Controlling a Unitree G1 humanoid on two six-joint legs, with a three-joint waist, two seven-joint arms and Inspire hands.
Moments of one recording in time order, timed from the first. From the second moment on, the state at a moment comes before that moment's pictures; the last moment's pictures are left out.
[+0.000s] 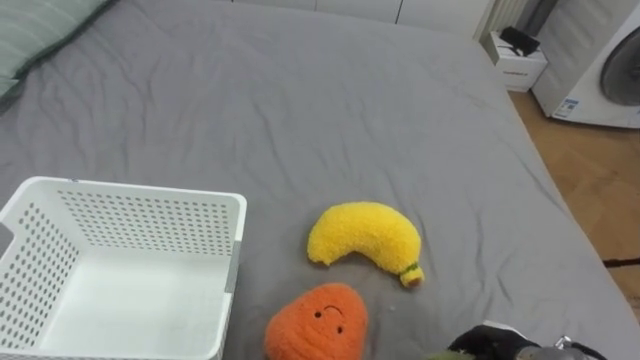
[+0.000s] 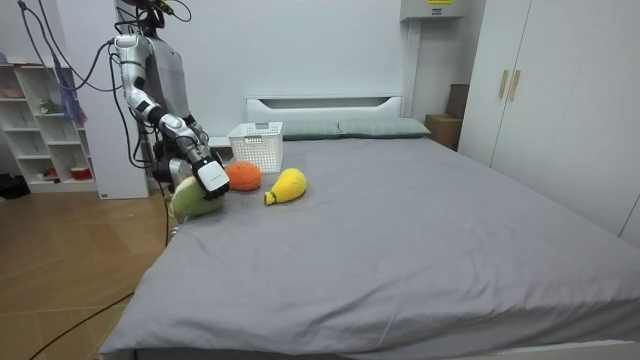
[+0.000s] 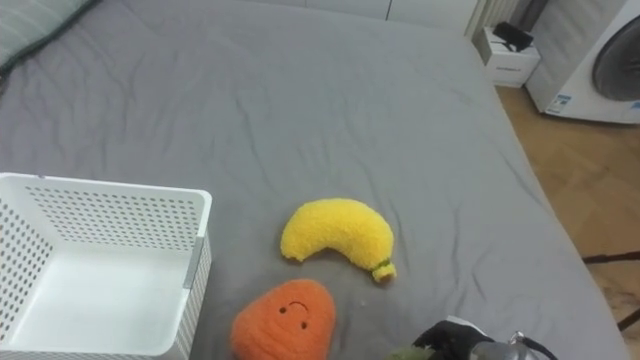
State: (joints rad) left arm 0.21 0.20 0.17 0.99 0.36 0.24 0.16; right arm 0.01 -0.34 0.02 0.65 -0.59 0.24 0.50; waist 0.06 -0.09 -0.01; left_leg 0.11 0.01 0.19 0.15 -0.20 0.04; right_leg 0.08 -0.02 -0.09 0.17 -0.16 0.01
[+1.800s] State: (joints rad) left arm 0.15 0.20 0.05 0.96 0.38 0.19 0.15; right arm -0.37 -0.22 0.30 -0.03 -0.44 0.24 0.27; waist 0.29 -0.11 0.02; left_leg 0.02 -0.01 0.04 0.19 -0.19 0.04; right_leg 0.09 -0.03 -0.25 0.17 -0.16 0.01
